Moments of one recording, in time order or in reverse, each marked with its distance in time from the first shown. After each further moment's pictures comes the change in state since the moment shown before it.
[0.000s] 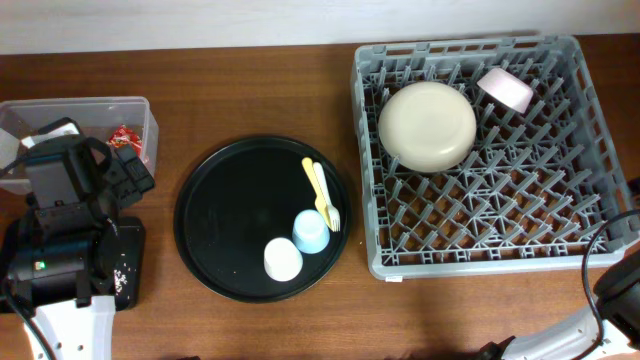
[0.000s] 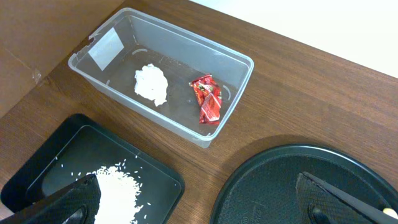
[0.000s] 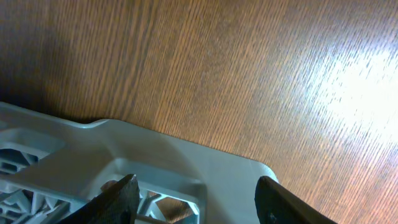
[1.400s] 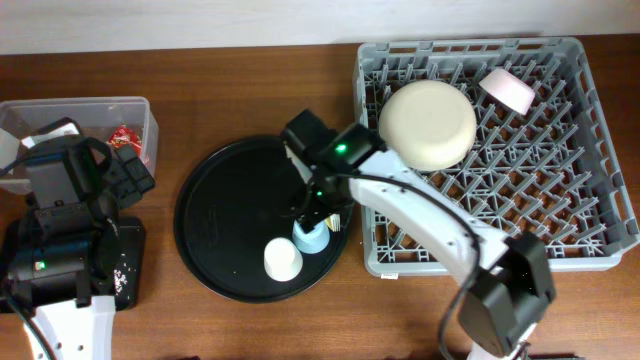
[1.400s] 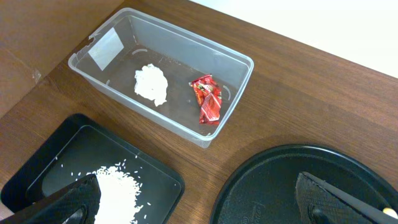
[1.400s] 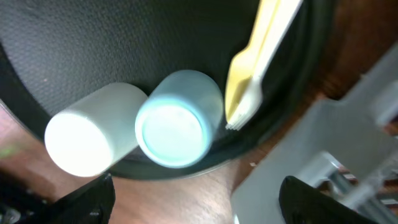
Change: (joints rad) left arm 0.000 0.000 0.000 0.000 0.000 0.000; right arm 1.567 -0.061 0.081 -0.233 -0.124 -0.264
